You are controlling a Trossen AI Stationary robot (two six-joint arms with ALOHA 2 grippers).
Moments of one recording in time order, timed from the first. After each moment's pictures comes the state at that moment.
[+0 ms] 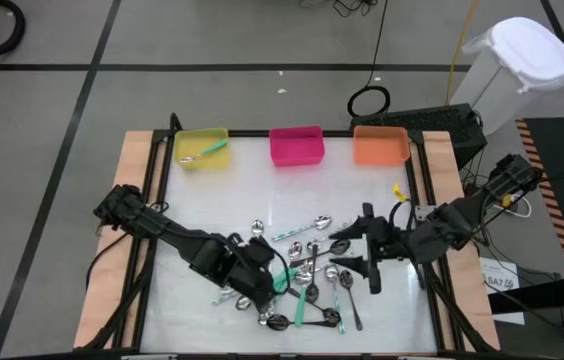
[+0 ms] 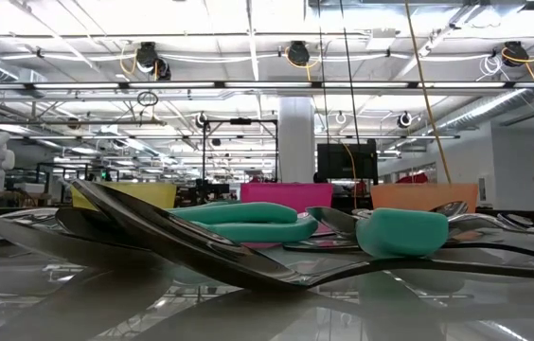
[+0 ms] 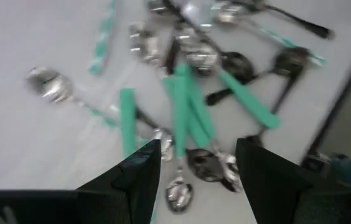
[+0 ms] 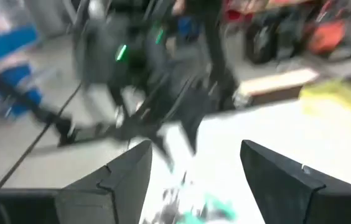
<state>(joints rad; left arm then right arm) -0.49 1.86 1.84 -1.20 -0.26 -1.08 0.59 1.17 1.18 -0.32 0.53 0.43</state>
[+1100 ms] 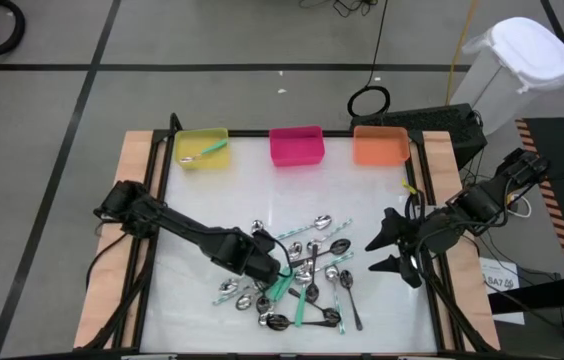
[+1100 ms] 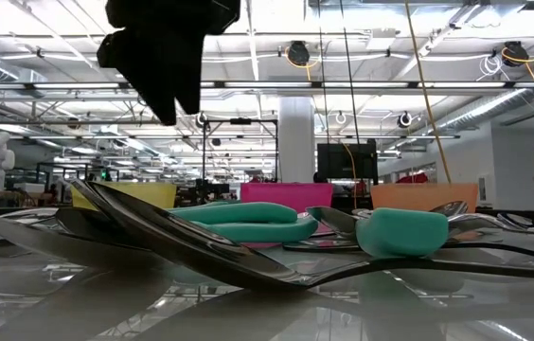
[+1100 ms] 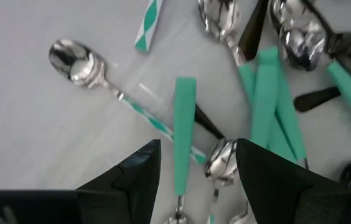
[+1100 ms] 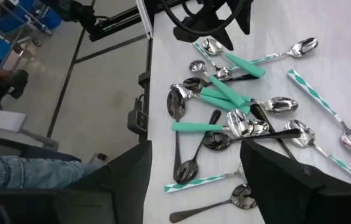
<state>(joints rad) -0.39 1.87 1.53 -1.03 -0.21 -1.05 0.59 1.01 1.18 -0.82 0.18 0.72</state>
